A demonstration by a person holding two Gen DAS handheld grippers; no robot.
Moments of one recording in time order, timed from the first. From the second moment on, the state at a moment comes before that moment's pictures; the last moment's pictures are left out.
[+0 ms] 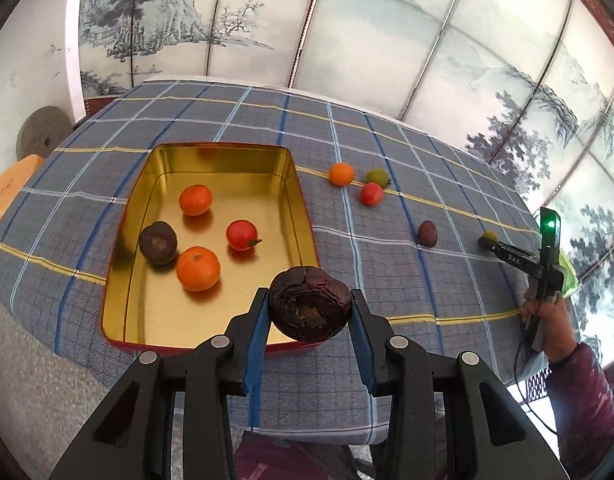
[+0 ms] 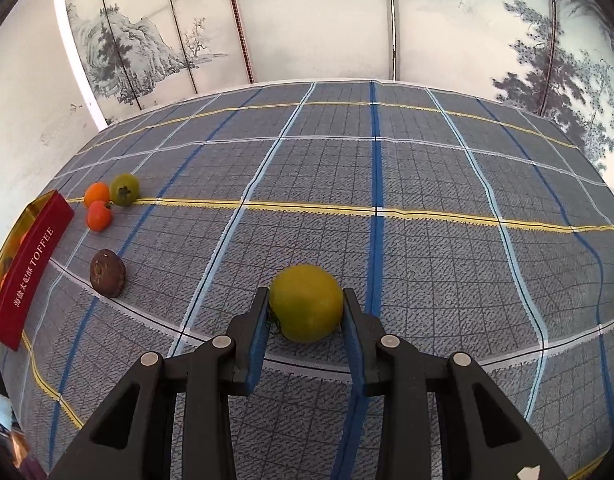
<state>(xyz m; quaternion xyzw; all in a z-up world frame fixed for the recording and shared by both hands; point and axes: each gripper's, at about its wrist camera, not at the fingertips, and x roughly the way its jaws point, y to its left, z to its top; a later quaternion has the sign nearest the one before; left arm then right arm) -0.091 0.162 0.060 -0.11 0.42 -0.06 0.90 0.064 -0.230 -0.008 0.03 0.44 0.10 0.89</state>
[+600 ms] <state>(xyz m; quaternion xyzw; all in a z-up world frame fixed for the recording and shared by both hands) -0.067 0.183 0.059 -0.08 0.42 -0.04 0.90 0.066 -0.228 -0.011 0.02 0.44 0.10 0.89</state>
